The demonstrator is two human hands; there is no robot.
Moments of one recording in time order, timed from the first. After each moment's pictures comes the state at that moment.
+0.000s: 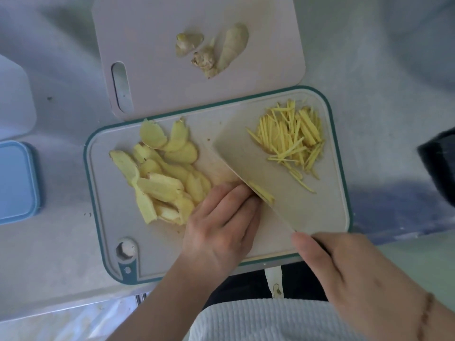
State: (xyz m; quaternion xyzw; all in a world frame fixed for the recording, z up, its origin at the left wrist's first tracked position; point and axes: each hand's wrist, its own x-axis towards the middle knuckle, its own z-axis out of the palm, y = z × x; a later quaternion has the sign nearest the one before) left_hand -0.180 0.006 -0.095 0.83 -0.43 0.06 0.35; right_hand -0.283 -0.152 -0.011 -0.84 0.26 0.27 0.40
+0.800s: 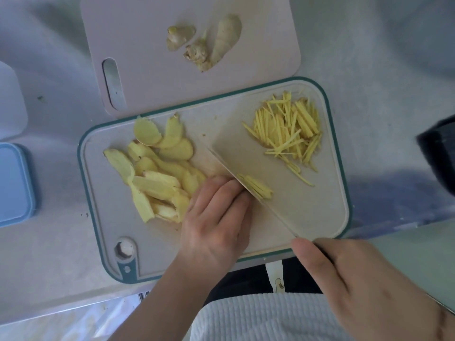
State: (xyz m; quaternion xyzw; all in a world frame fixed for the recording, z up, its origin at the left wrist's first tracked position) left_hand -0.182 0.007 -0.101 0.84 -0.41 0.07 0.34; right_hand -0.294 -0.145 -0.003 -0.84 0.27 0.27 0.39
